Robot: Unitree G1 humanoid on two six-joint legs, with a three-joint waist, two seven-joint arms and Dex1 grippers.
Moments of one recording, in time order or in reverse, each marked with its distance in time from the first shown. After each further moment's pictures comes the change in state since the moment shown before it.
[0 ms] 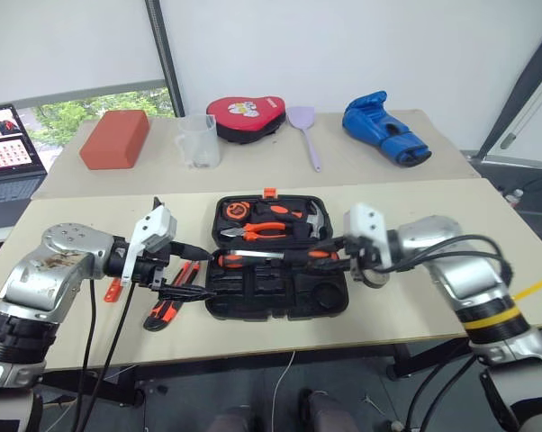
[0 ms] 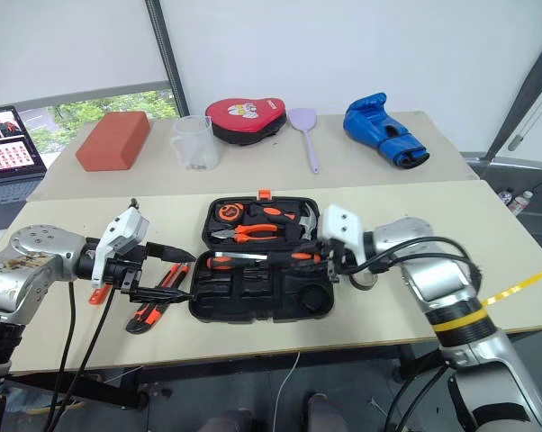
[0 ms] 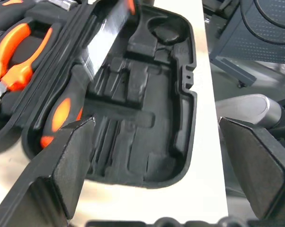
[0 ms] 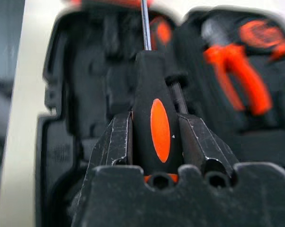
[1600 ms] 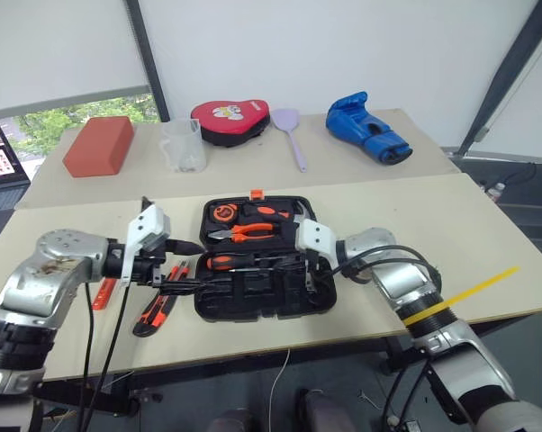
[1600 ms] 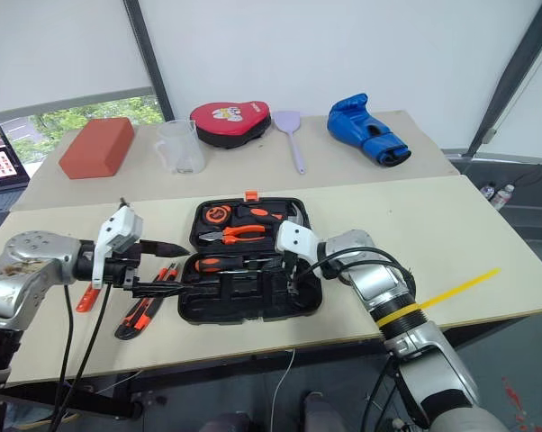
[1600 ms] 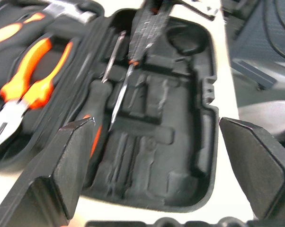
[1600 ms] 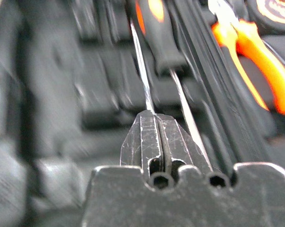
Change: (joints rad) left arm 0.164 0.009 0.167 -0.004 0.004 0.042 0.155; right arm -0.030 0.286 -0.090 0.052 0.012 0.188 -0.098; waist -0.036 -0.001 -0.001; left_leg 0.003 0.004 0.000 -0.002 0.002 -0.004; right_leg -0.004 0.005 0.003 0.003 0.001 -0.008
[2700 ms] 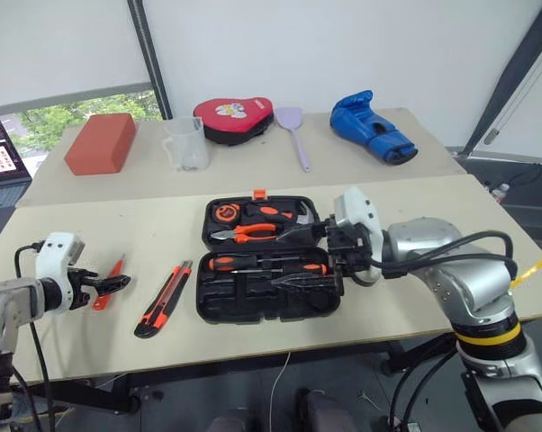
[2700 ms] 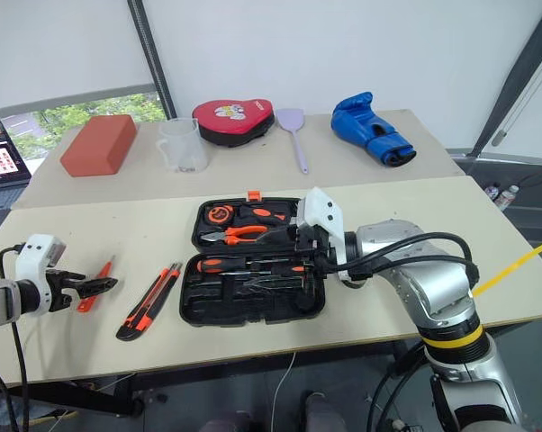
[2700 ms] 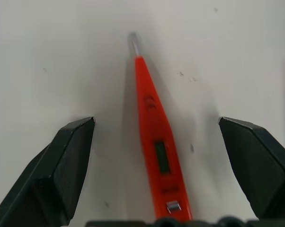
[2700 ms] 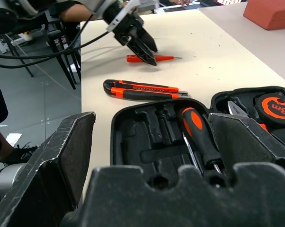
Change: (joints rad) left arm 0.059 -0.021 0.180 0.263 0.100 0.323 0.494; right arm 0.097 -0.205 -0.109 -0.559 0.357 0.365 -0.079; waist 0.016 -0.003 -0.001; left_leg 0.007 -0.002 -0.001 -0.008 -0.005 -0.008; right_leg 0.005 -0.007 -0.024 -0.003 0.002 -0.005
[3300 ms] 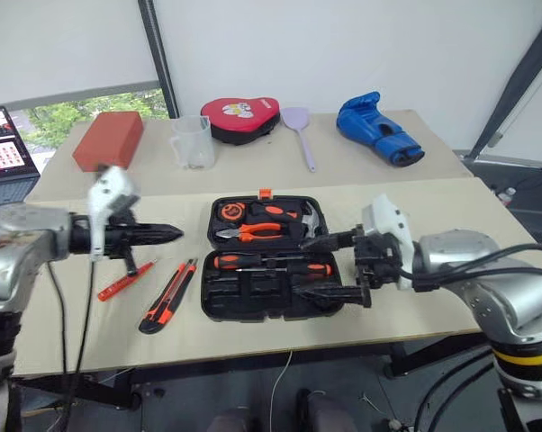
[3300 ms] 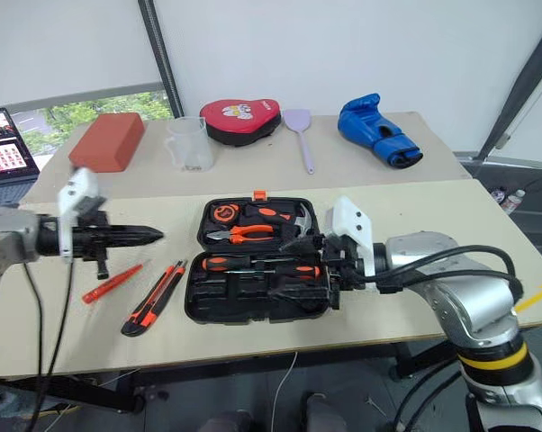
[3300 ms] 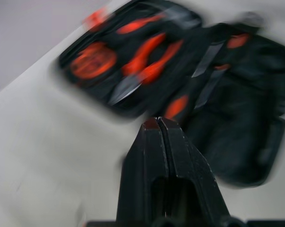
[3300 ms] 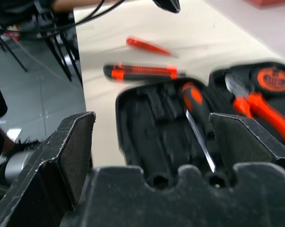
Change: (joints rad) left arm -0.322 0.084 -0.348 -0.292 -0.089 -0.240 -0.546; right arm 0.158 -0.180 -0.089 -0.092 0.103 0.043 -0.023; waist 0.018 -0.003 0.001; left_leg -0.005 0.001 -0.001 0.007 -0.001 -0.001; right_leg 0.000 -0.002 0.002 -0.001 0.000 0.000
